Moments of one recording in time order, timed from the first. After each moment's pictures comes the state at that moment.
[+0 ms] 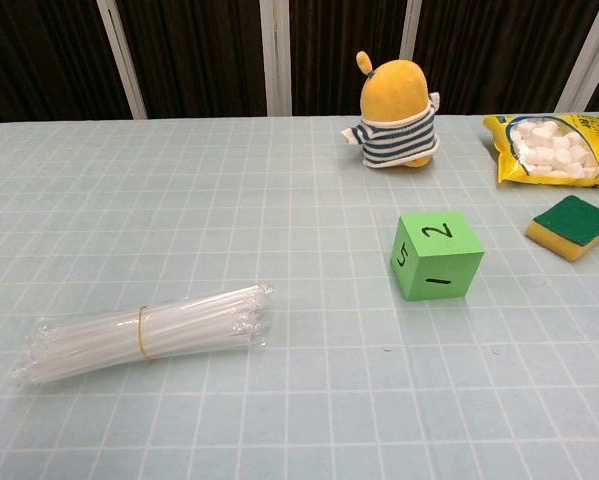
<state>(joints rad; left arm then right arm) -0.03 -1.06 -0.05 -1.66 1.50 1.55 -0.04 0.00 -1.13 0.05 -1.68 -1.52 1.57 -0.19</state>
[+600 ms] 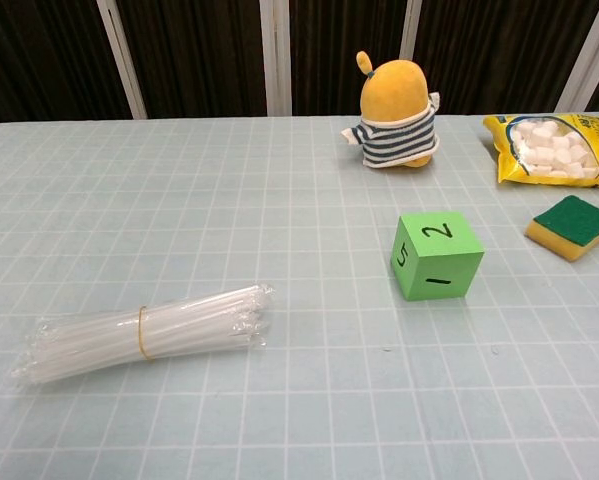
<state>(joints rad) -0.03 -1.06 -0.04 -1.66 1.53 1.56 -0.03 0.01 -1.13 0.04 -1.67 -1.51 1.53 -0.18</state>
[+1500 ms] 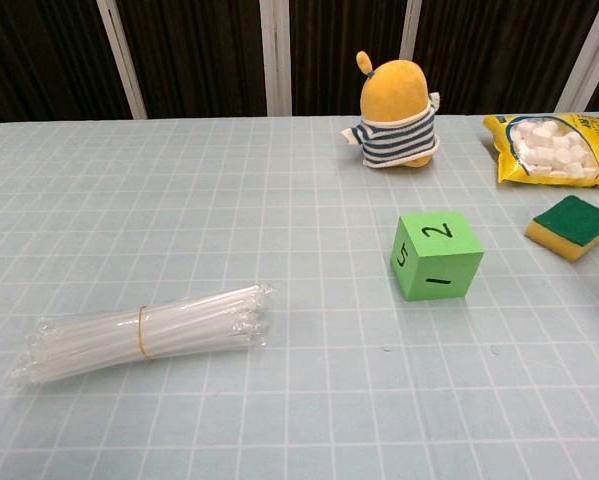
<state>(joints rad) -0.03 -1.06 -0.05 -1.67 1.51 1.56 -0.01 0.33 -1.03 0.24 -1.91 -1.18 1.15 -0.30</state>
